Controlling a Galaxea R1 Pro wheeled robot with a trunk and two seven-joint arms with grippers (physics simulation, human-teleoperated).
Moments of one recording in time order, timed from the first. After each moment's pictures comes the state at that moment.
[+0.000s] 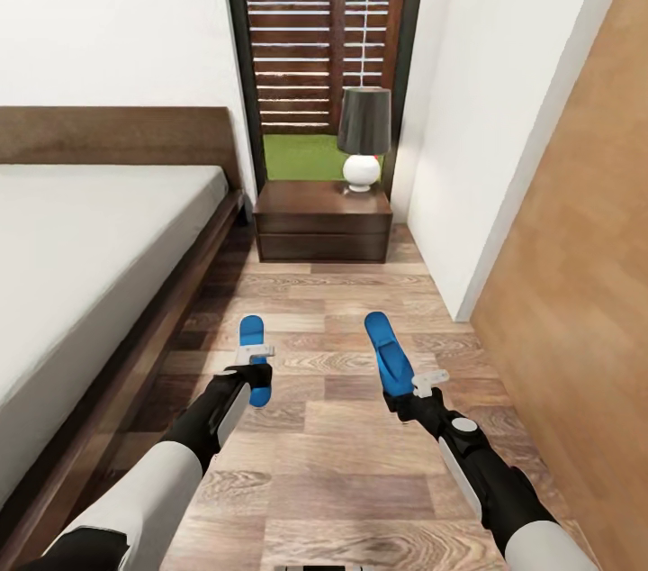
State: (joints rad) left arm -0.77 -0.10 -0.09 -0.61 0.14 0.37 0.17; right arm -0.52 -0.05 0.15 -0.85 -0.05 0.19 0.14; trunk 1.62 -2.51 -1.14
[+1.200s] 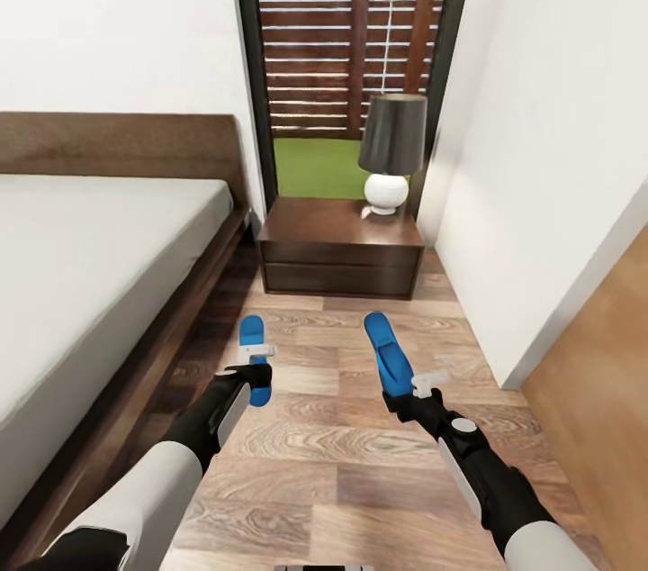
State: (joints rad) left arm -0.77 -0.10 -0.09 -0.61 0.14 0.37 0.17; right arm -0.52 -0.05 0.15 -0.85 -0.05 0.19 0.14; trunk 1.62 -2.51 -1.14
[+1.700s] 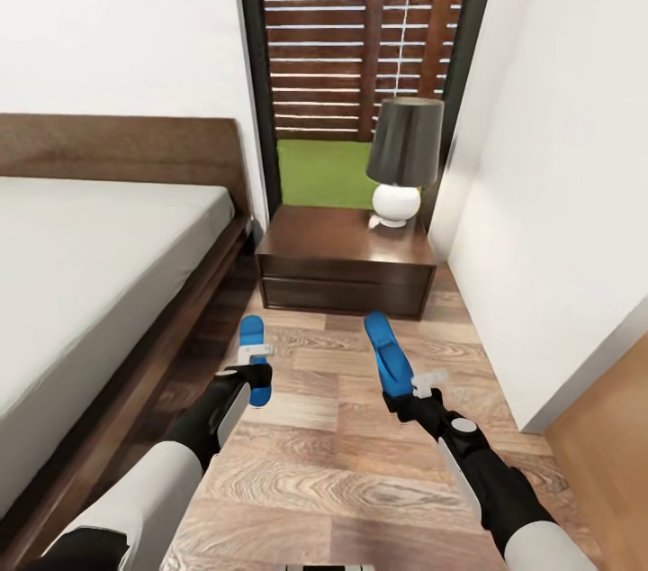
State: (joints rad) left arm -0.77 -0.10 -0.09 -0.61 0.14 0.37 0.17; right arm -0.52 -0.05 0.15 -0.85 -0.05 0.19 0.14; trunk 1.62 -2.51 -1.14
